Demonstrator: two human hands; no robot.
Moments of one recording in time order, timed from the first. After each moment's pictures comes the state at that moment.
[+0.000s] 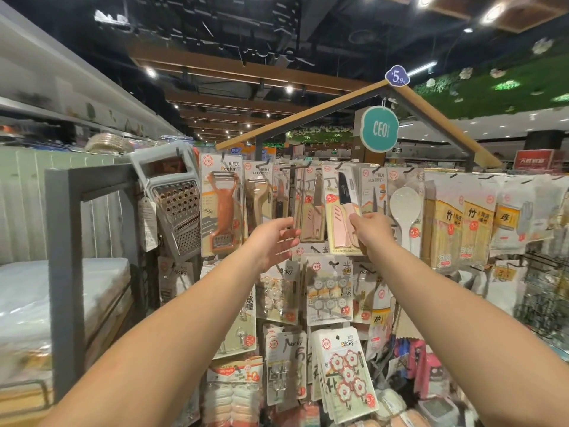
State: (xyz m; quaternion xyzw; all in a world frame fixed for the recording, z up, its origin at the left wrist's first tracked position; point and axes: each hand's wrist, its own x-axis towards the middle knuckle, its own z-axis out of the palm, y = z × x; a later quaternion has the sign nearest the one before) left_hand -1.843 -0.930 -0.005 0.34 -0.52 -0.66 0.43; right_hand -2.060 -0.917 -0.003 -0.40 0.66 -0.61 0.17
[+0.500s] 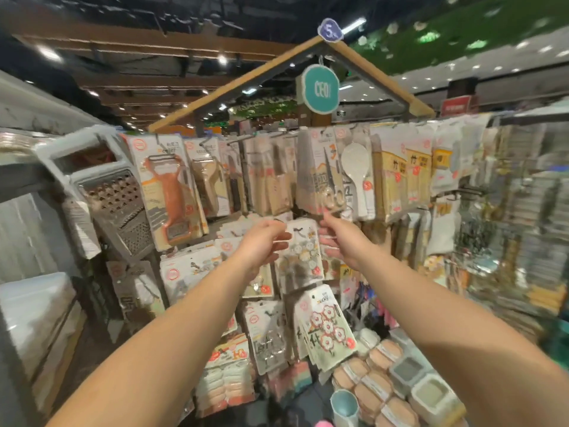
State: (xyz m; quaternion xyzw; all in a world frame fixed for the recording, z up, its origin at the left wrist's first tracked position) left_hand -1.874 -0.903 -0.052 0.35 -0.67 -0.56 0.34; right_hand -2.063 -0.863 -0.081 -0.36 0.60 -0.61 0.36
